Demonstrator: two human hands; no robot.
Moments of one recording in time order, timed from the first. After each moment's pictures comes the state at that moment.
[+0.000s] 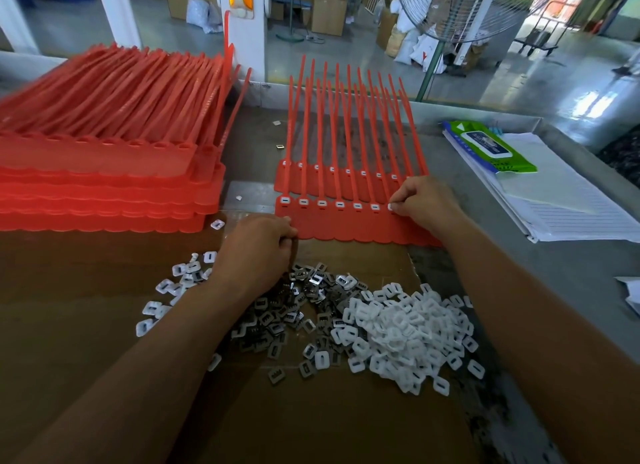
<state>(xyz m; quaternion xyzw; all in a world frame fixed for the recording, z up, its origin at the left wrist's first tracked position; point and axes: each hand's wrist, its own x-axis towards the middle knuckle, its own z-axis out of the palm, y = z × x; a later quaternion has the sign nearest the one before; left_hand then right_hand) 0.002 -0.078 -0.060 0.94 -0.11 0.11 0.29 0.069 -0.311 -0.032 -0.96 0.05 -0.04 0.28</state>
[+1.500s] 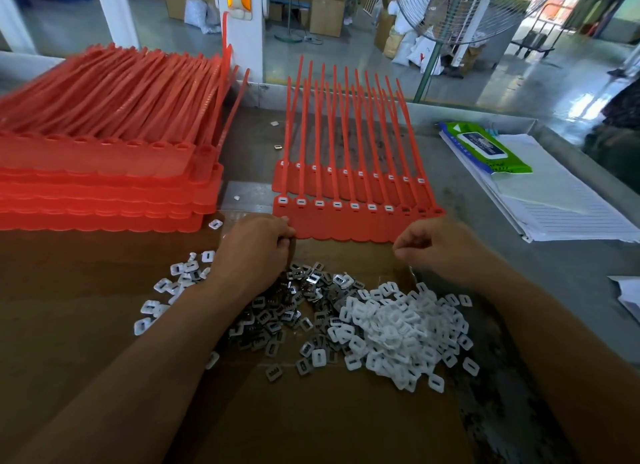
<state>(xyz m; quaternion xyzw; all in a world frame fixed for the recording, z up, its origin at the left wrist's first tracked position) 0.004 -0.078 -0.063 0.95 -0.10 0.11 0.28 -0.008 -0.318 -0.017 -0.96 -0.10 0.06 0.25</state>
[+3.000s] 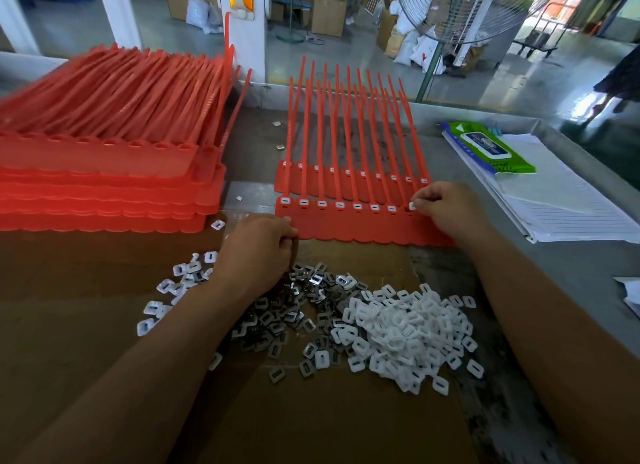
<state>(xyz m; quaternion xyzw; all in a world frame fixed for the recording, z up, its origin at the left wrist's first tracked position) 0.002 -0.080 -0.059 0.95 -0.10 0.10 0.29 0.061 -0.339 -0.037 -0.95 0.07 -0.07 0.30</state>
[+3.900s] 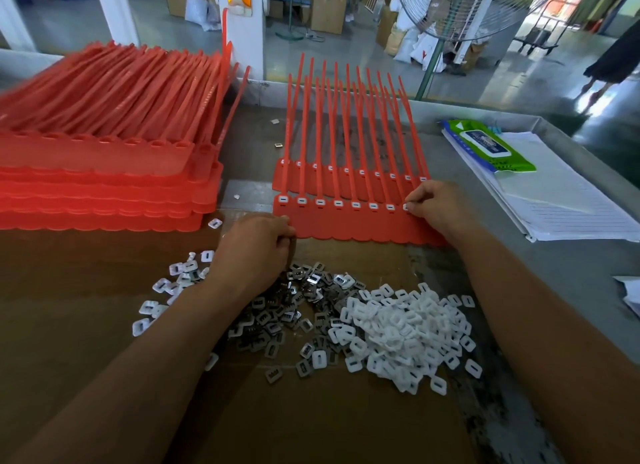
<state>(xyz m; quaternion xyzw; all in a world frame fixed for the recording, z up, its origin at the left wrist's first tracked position) 0.000 -0.077 -0.060 0.95 -0.10 0.10 0.29 0.074 -0.339 -0.049 -0.94 0.09 -0.05 0.33</state>
